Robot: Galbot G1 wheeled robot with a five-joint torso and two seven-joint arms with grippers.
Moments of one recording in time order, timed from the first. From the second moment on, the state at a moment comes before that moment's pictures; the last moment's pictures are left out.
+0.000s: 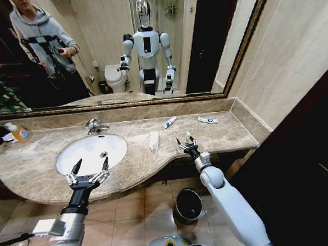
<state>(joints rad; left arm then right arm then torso) 1.84 -1.36 -0.82 -2.47 -0.37 0.04 0.05 -1.02 1.29 0.28 1.63 0.22 -0.02 -0.01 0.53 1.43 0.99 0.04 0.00</state>
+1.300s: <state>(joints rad) 1.84 -1.36 -0.82 -2.47 -0.37 0.04 0.05 -1.12 1.24 0.37 1.75 0.22 0.00 -0.01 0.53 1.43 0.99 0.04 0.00</state>
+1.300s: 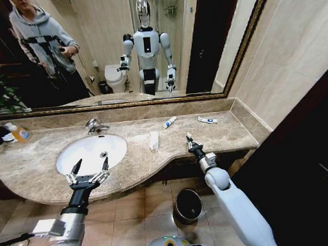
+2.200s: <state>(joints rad) 1.84 -1.36 -0.82 -2.47 -0.37 0.04 0.05 -1.54 1.35 0.43 1.56 0.05 0.22 -0.05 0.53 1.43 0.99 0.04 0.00</state>
